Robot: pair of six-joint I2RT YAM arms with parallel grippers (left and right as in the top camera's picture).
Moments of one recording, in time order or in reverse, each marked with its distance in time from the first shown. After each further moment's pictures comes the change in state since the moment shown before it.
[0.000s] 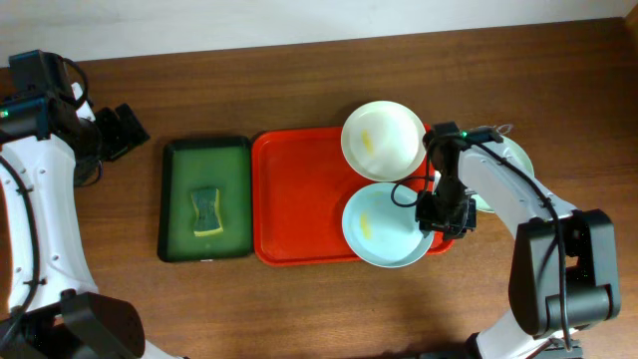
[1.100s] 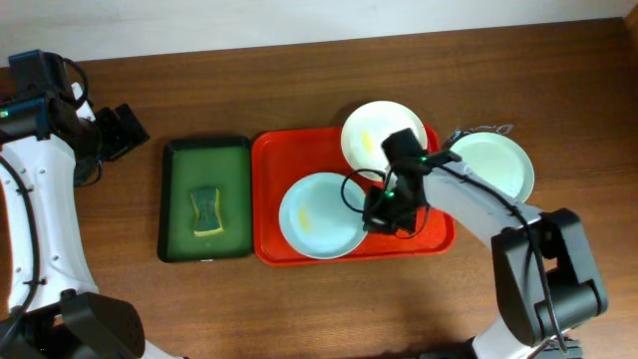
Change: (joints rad) left arm 0.000 0.000 0.000 0.000 0.000 0.000; right arm 0.169 -0.003 -0.100 0.406 -0.387 0.248
